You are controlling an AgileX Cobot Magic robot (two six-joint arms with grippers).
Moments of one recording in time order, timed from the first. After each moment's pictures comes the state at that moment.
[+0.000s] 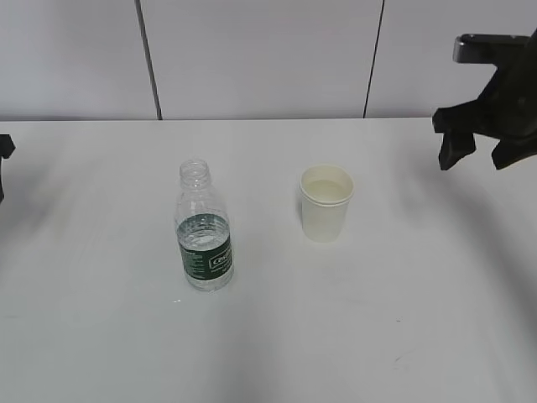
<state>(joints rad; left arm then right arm) 0.09 1.87 -1.49 0.06 1.20 0.01 0.04 1.80 -1.43 0.00 0.95 0.07</state>
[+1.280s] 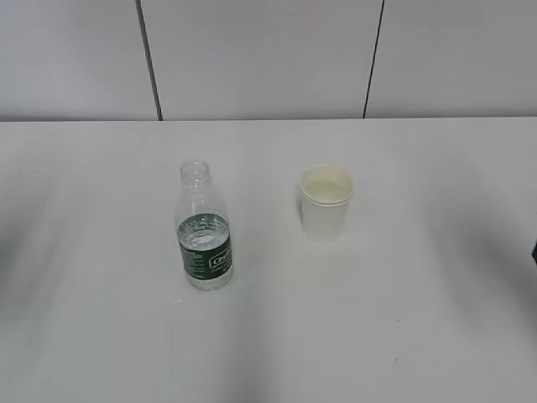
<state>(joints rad) 0.09 1.27 -0.93 -0.10 1.19 0.09 0.04 1.29 -0.99 0.06 1.19 -0.05</state>
